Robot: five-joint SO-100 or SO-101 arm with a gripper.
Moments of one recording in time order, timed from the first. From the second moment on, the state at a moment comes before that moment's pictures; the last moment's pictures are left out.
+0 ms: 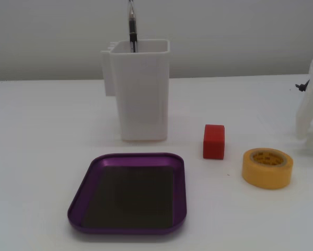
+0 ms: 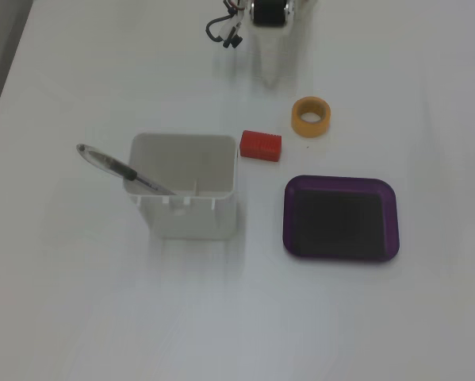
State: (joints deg) arm 6.3 192.5 173.7 70.8 -3.3
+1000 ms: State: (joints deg) arm 9.0 184.3 157.6 63.3 -2.7
